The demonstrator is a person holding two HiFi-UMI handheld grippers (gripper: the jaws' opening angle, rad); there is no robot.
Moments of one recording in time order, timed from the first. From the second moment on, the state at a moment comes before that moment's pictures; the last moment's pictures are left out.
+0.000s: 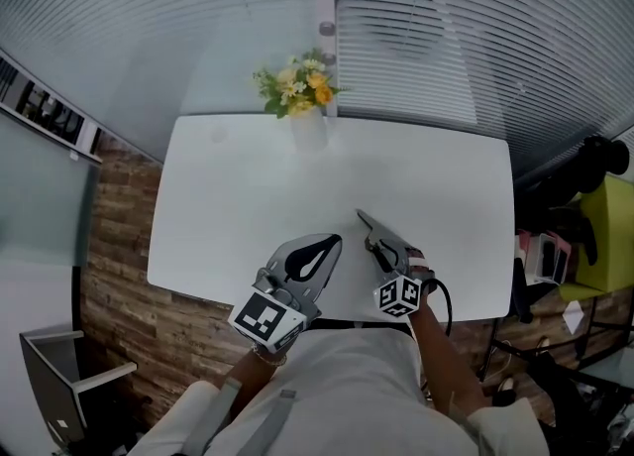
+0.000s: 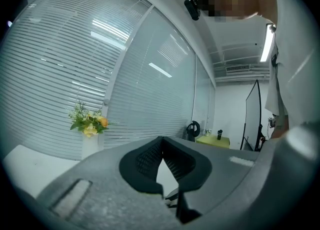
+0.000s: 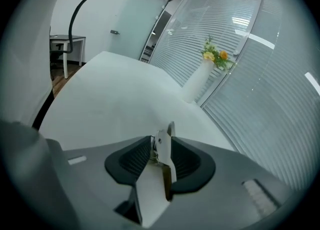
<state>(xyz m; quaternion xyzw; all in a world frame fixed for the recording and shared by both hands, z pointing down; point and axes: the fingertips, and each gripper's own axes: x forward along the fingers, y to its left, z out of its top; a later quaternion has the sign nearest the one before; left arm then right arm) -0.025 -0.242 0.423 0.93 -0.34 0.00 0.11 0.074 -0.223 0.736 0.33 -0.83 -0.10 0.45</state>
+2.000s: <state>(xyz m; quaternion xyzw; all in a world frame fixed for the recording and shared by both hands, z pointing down) -0.019 -0.233 0.420 0.94 -0.33 0.00 0.10 0.084 -0.239 0.634 0.42 -0.82 -0.13 0.38</state>
